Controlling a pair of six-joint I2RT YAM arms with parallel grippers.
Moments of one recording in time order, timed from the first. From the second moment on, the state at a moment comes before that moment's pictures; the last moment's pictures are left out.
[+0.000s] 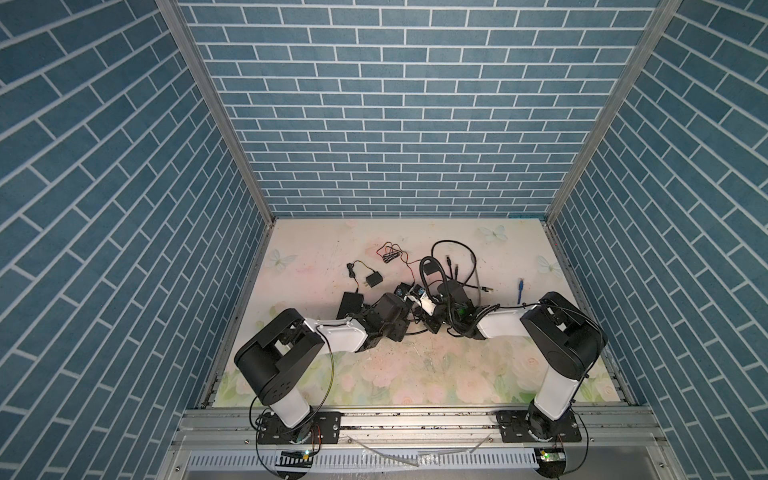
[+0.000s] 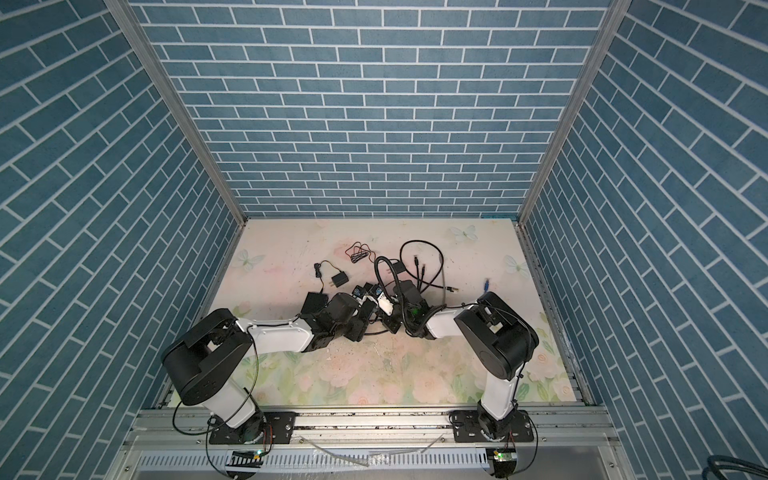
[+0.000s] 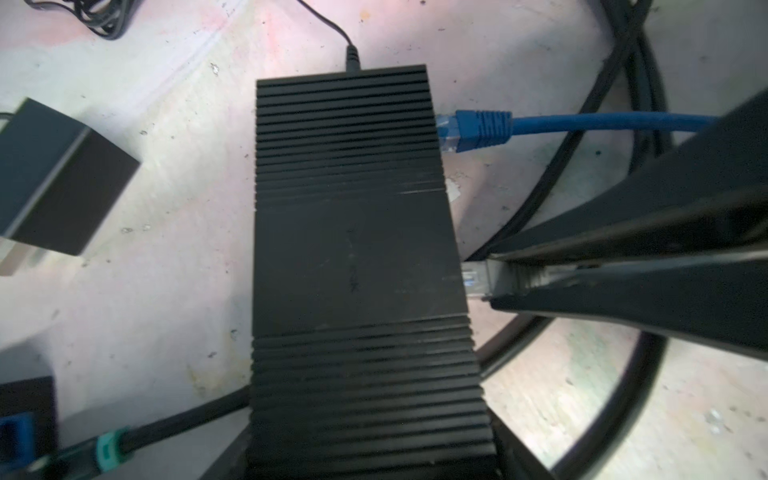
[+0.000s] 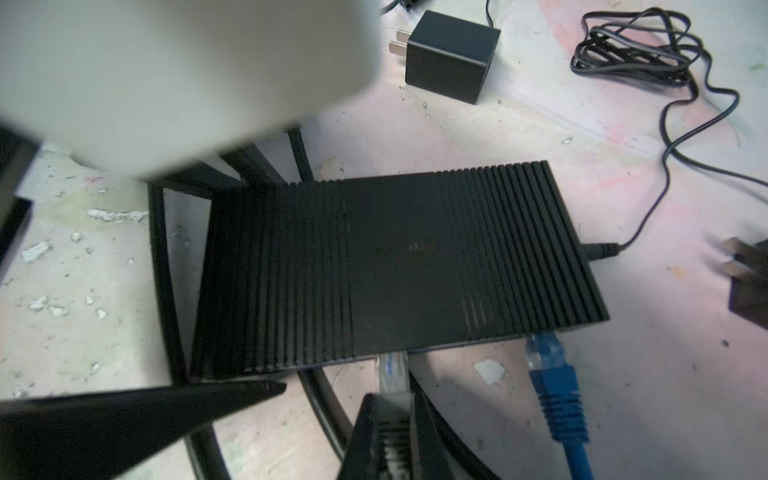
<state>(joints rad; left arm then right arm) -0.80 1.64 0.67 0.11 -0.13 -0.21 0.76 1.79 0.75 0.34 -0.28 -0.26</state>
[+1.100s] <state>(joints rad) -0.66 1.03 0.49 0.08 -0.08 -0.16 0.66 1.52 0.68 0.26 -0.18 -0.27</state>
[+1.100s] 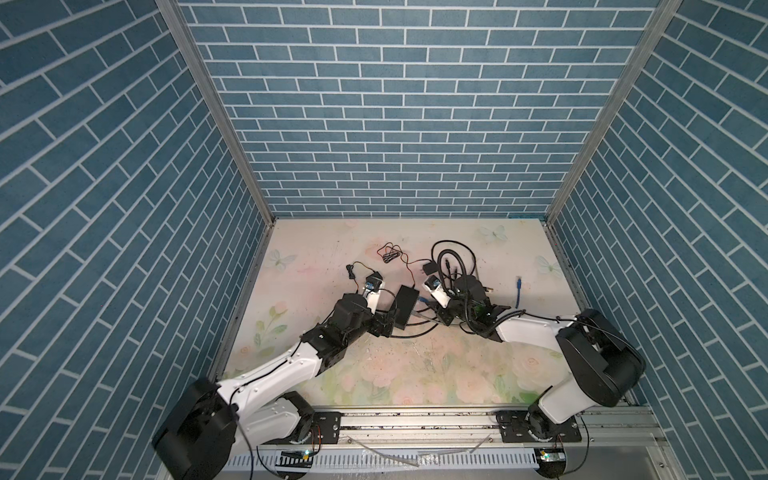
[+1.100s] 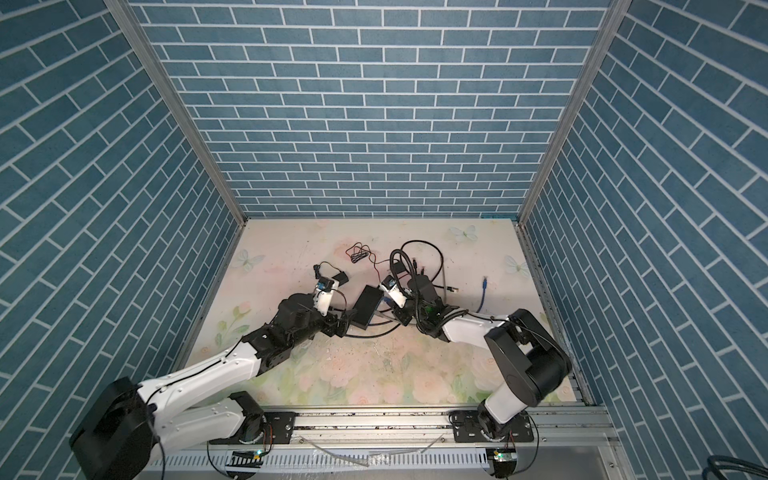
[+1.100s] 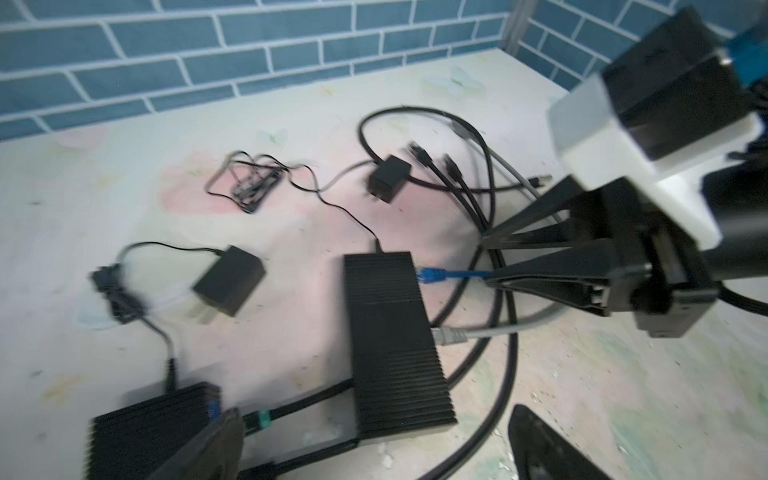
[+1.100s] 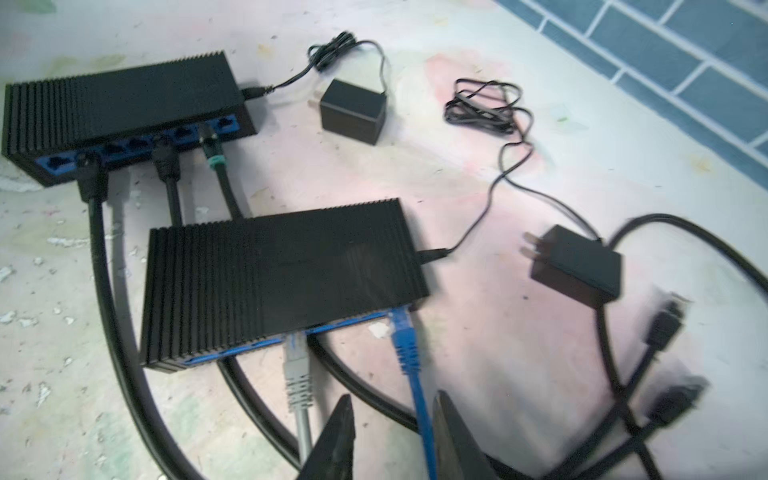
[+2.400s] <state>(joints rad) 0.02 1.19 0.27 0.46 -0.14 -0.04 0.00 1.37 0.38 0.49 0.03 -0.14</state>
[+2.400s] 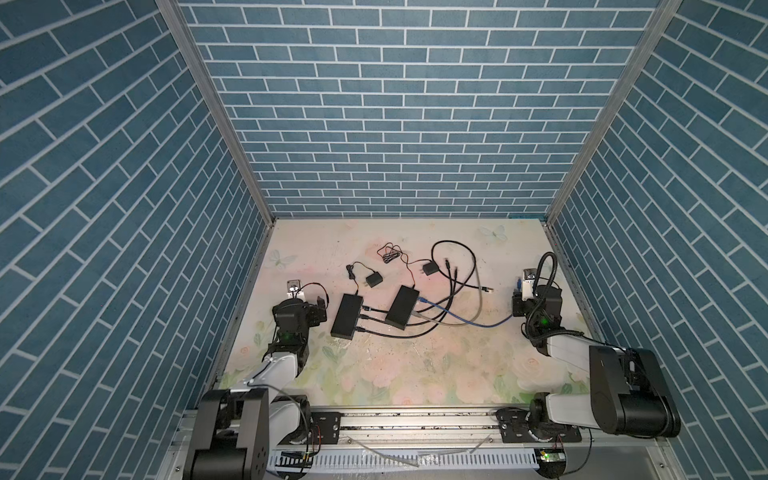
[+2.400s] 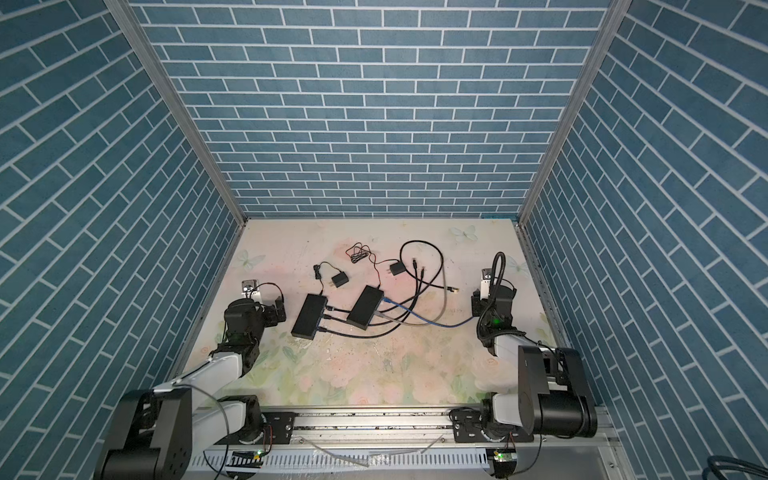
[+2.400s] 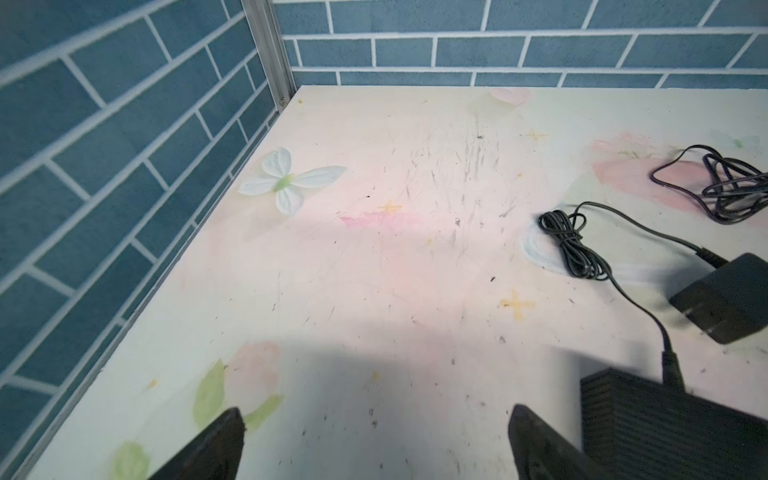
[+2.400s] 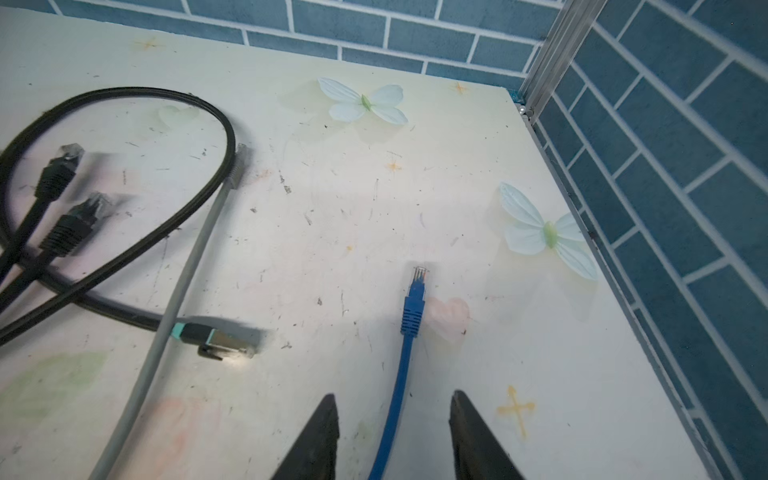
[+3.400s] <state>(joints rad) -0.01 1.53 0.35 0.84 -0.13 0.02 -0.03 1.34 0.32 0.65 -0.03 -0.12</state>
